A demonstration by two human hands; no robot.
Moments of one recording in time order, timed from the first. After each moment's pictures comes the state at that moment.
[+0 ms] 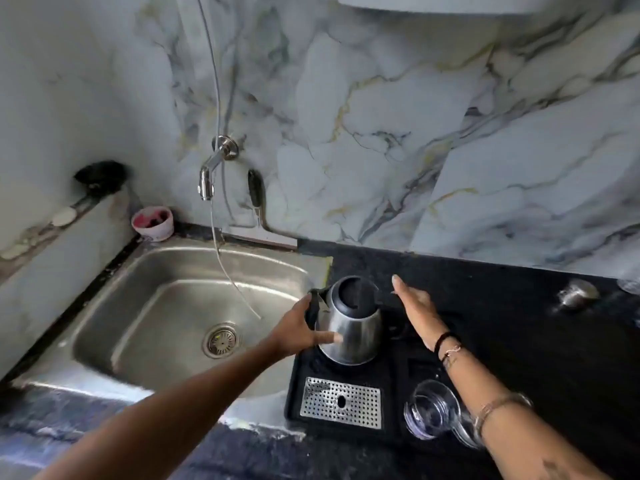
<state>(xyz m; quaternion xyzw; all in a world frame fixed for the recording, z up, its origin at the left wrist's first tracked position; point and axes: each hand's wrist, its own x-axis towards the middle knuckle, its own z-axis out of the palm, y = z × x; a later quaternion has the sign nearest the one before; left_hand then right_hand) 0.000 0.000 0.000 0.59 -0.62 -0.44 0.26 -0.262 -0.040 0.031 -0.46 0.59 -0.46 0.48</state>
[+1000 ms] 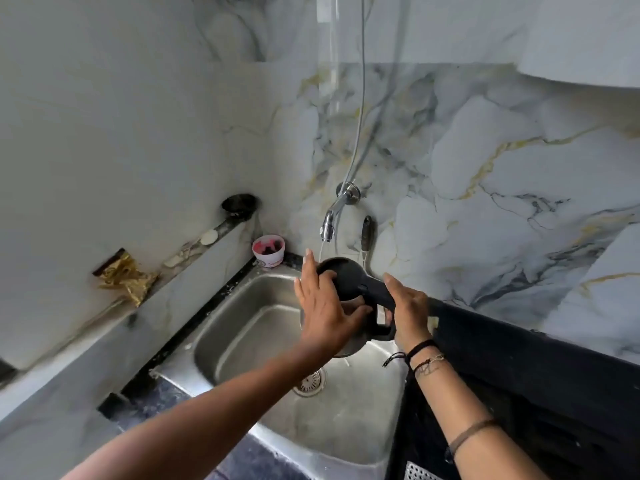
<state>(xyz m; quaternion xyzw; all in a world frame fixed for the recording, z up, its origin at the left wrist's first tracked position) 0.120 -0.020 0.114 0.72 -0.57 -0.04 0.39 -0.007 -0.095 0.095 -0.43 0.46 -0.54 0.56</state>
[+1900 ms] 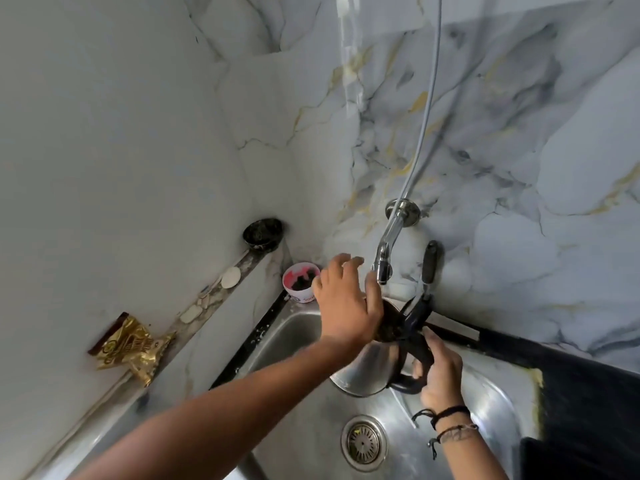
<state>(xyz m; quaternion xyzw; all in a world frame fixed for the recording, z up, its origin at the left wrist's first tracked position) 0.236 -0.152 0.114 0.71 -0.59 0.06 0.38 0.099 -0.180 -0.021 -0.26 0.45 -0.55 0.65</state>
